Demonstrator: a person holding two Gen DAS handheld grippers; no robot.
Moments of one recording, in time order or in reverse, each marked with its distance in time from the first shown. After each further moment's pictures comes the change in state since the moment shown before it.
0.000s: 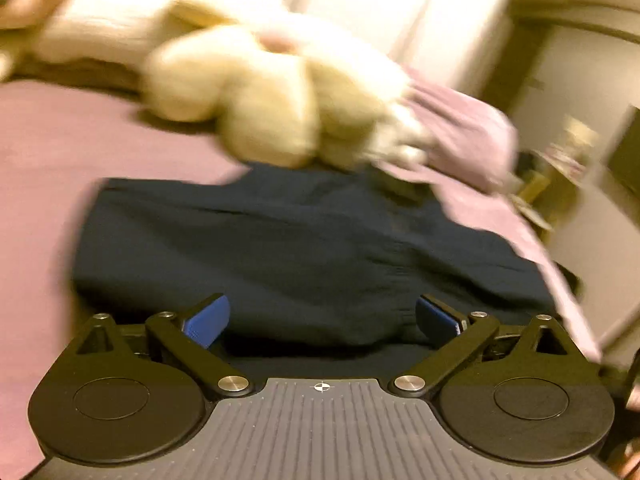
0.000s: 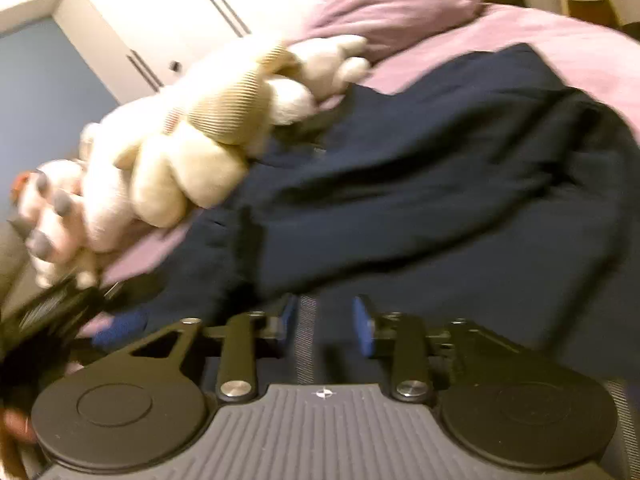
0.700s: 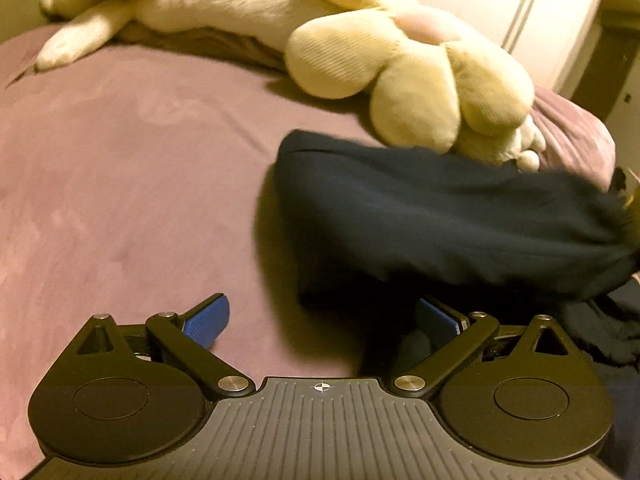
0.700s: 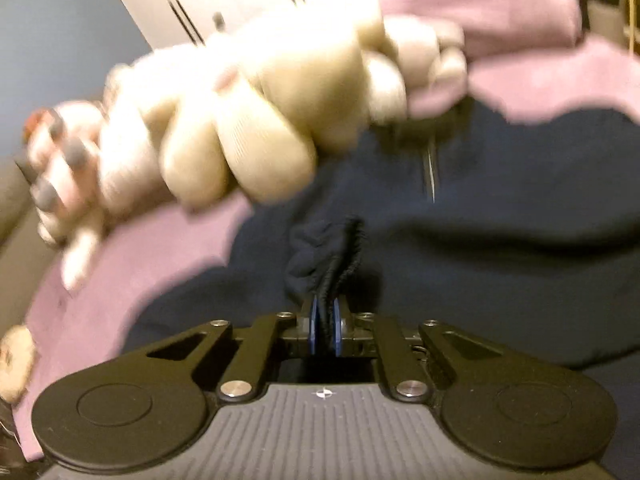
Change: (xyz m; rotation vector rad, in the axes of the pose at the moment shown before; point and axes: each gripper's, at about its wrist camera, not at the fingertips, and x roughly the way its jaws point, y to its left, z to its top) left arm 0.011 0.072 -0.005 -0.073 0.046 0.214; right arm 0.060 0.098 0.045 -0.173 0.036 0.013
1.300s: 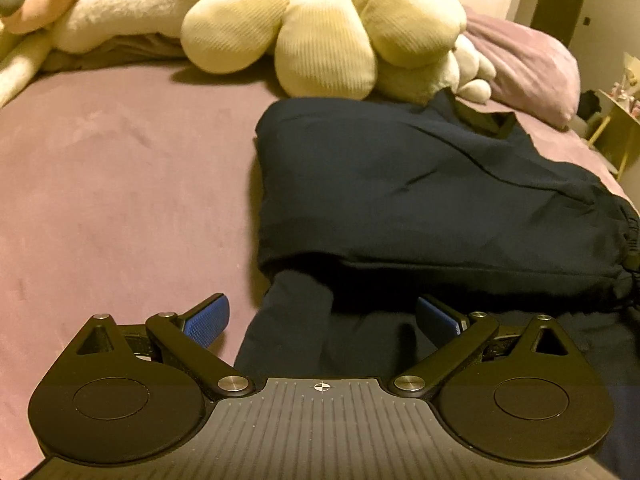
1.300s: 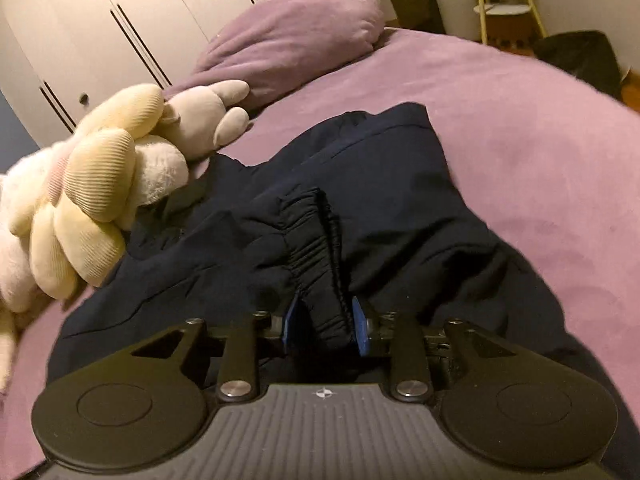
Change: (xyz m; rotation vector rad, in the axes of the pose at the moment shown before) left arm 0.040 -0.083 -0.017 0.188 0.091 -0.028; right arm -0.065 -0.186 0.001 0.261 -0.074 -0.295
